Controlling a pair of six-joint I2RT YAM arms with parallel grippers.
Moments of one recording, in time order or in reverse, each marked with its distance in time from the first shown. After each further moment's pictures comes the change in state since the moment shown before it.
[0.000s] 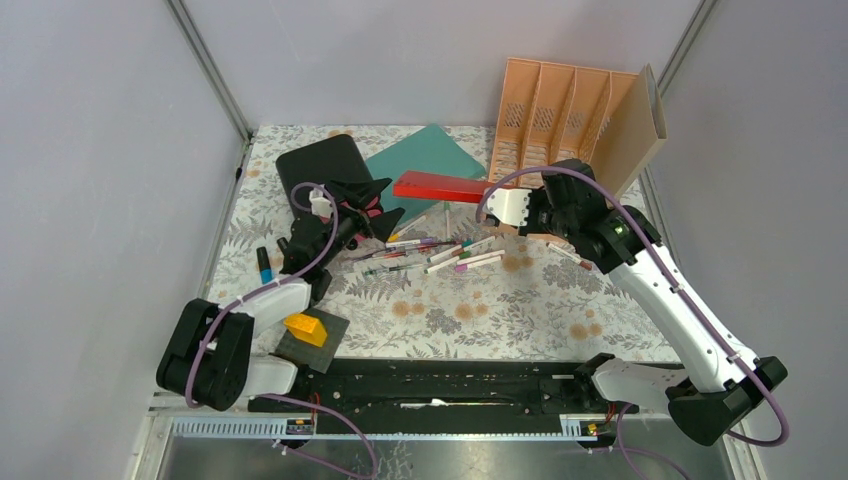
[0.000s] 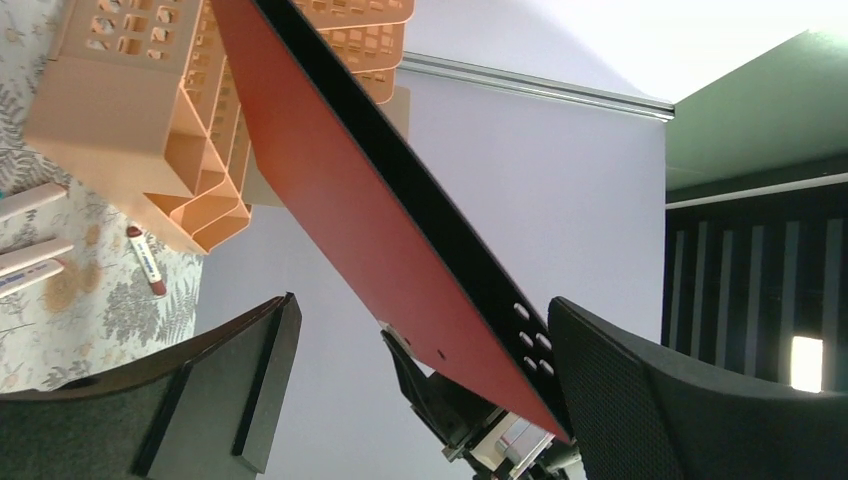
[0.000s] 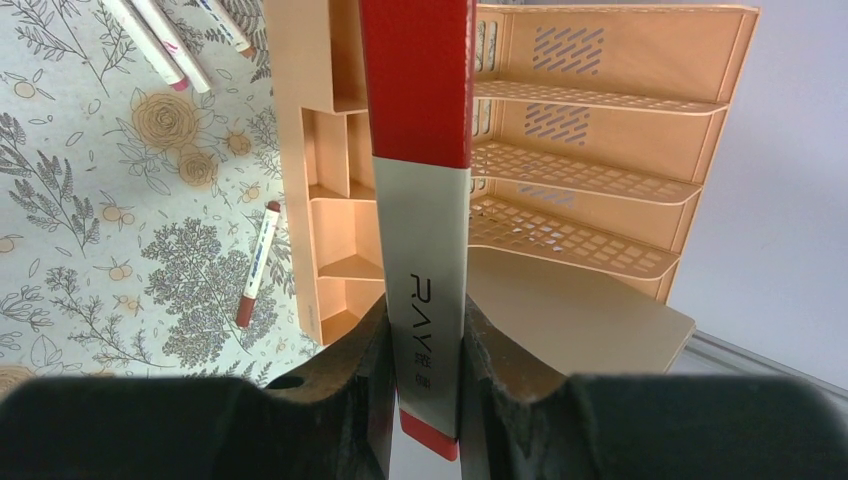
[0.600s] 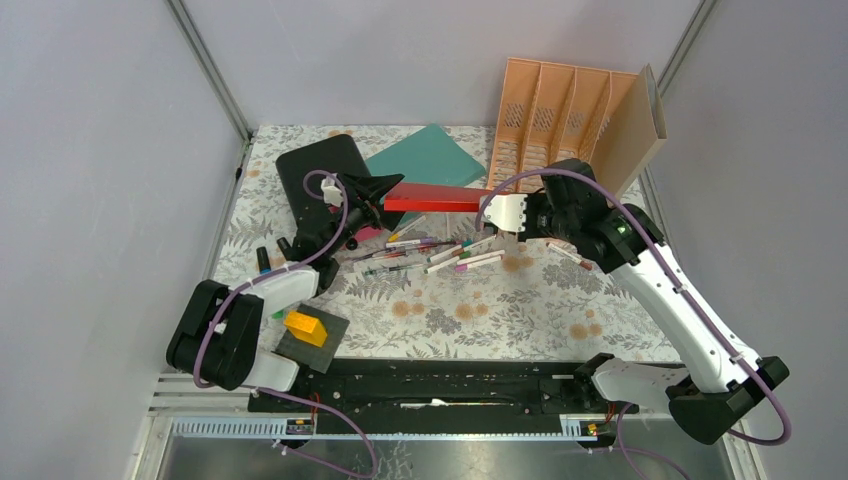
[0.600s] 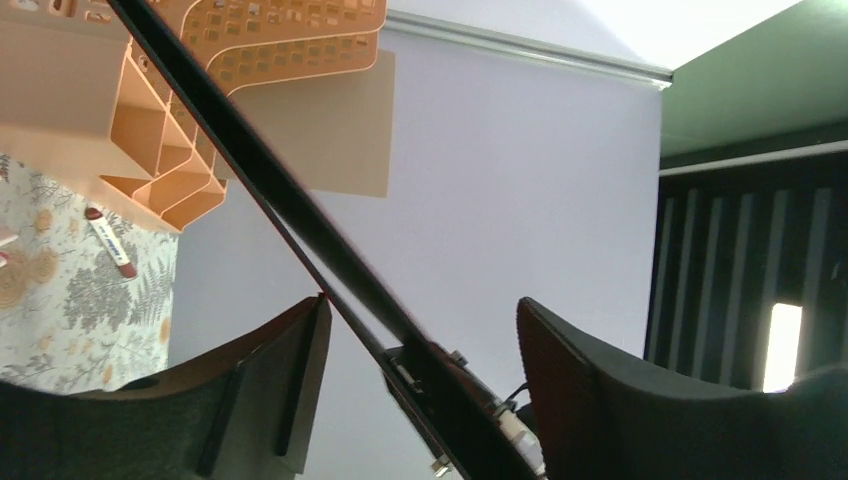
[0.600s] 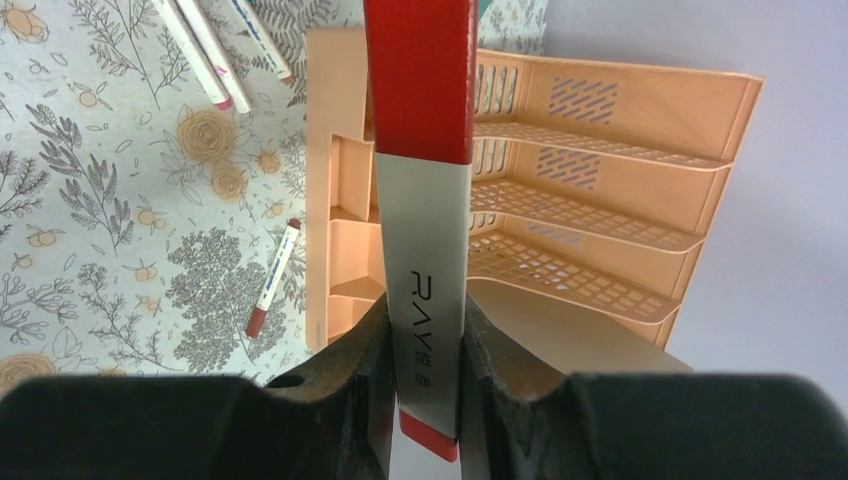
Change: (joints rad) left arm -0.026 0.112 0.103 0.056 0.049 -0.041; right arm 0.021 0.006 0.029 -0.059 -0.079 -0.031
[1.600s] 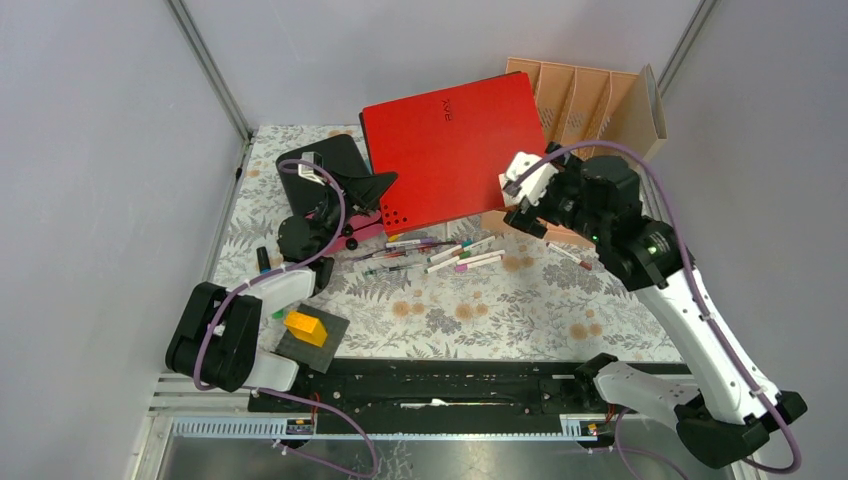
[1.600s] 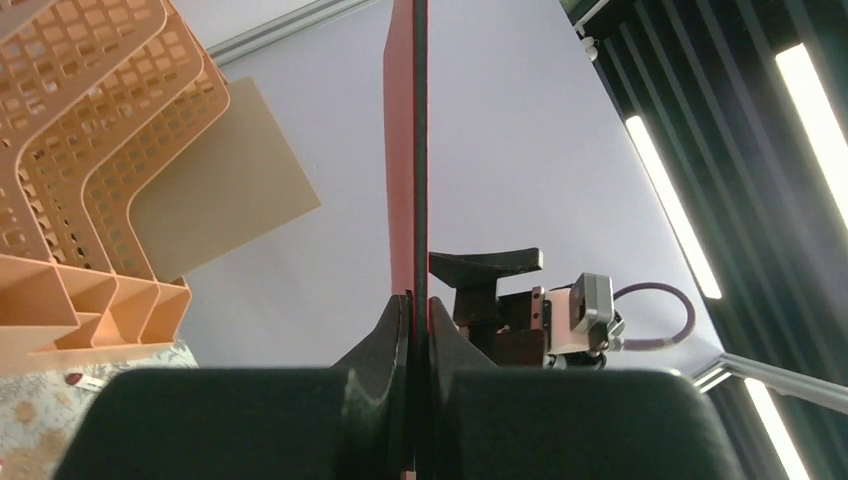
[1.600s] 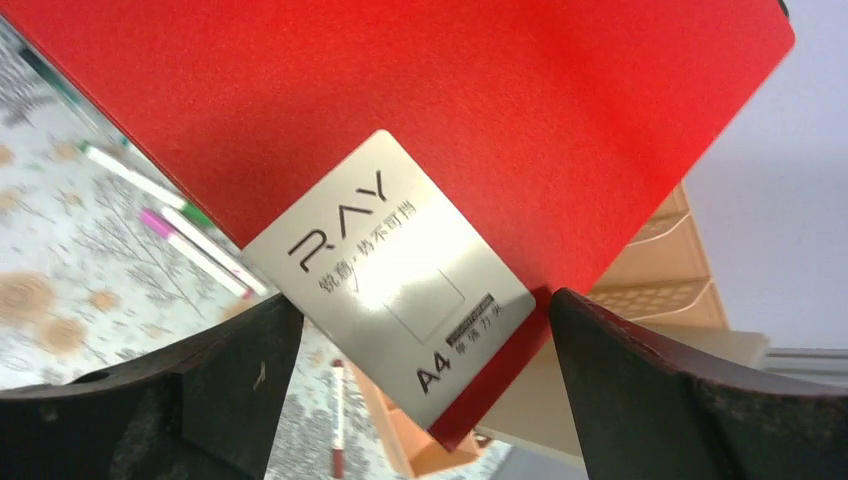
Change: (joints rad) left arm 0.032 -0.006 -0.004 0.428 0.069 0.255; right arm -0.035 -0.109 -0.016 0.259 -0.098 0.347
